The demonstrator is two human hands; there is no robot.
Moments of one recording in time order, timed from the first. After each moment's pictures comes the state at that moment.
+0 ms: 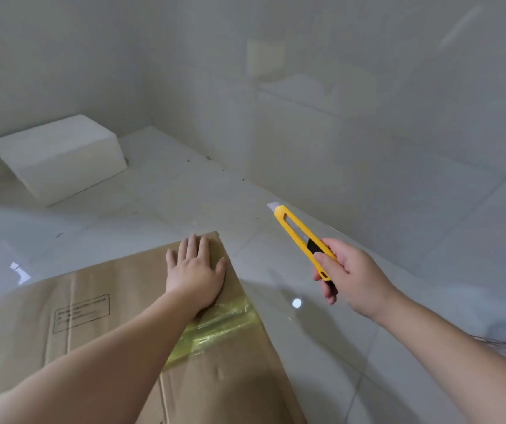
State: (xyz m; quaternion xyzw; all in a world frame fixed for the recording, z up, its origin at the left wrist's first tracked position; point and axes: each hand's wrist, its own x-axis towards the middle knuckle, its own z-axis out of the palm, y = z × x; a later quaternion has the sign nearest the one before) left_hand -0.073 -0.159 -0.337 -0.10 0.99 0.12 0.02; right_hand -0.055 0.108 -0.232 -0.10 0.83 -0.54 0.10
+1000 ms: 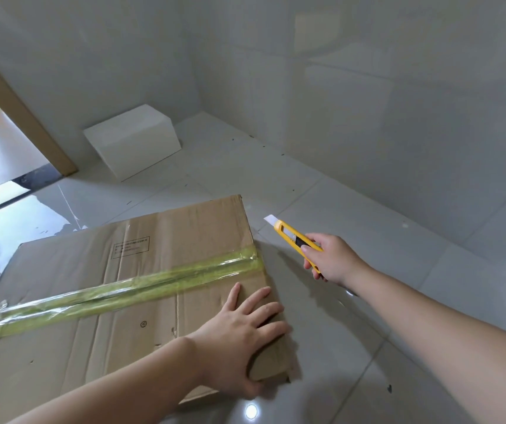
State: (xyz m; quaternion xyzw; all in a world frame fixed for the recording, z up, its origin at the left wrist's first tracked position) left_hand 0.104 -0.095 -0.306 0.29 0.95 0.03 0.14; right_hand -0.043 0.094 -0.296 -0.09 0.83 -0.51 0.22
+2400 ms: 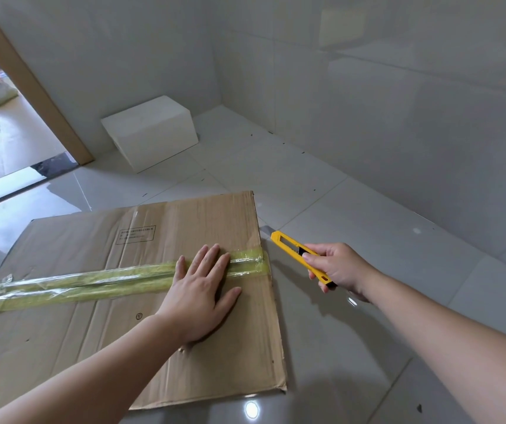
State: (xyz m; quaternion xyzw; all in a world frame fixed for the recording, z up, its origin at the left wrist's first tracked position) left_hand 0.086 -0.187 -0.322 -0.04 1.00 0.06 0.04; right_hand -0.055 0.058 -0.324 -0.09 0.76 -0.56 0.32
